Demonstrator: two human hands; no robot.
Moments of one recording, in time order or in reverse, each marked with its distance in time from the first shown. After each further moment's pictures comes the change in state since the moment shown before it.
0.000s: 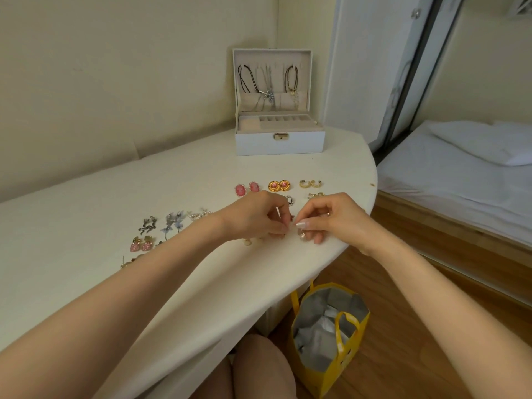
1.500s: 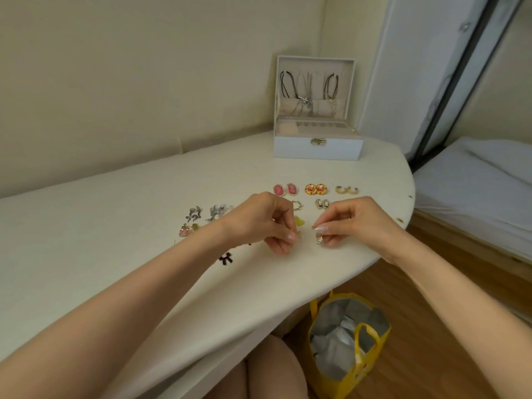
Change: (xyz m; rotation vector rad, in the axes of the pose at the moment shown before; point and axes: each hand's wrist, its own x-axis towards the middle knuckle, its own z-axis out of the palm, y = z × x) left_hand -0.054 -0.022 -0.015 -0.427 0.082 -0.045; right_hand -0.003 -0.027 0.027 0.042 -0.026 0.021
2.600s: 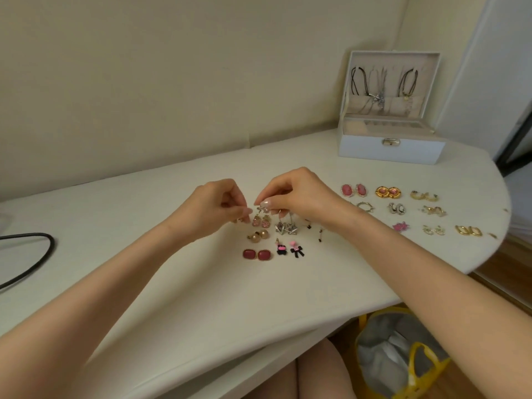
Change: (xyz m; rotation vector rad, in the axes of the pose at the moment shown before) left_hand -0.117 -0.046 -0.089 0.264 0.537 -0.142; right_hand 0.064 -0.079 0.144 -0.173 -0.269 -0.253
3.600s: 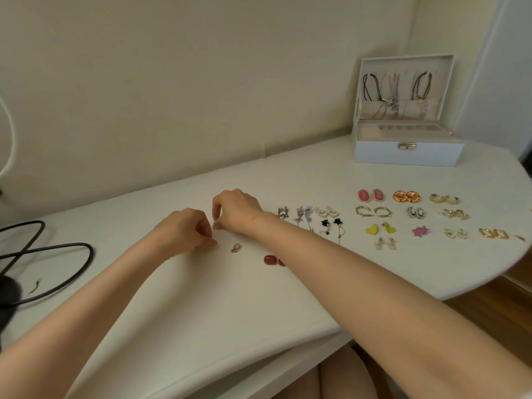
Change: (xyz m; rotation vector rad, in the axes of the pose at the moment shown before) left_hand -0.018 -0.045 -0.045 0.458 -0.069 -0.400; right_hand 0.085 -0.025 0.111 -0.539 -0.085 -0.024
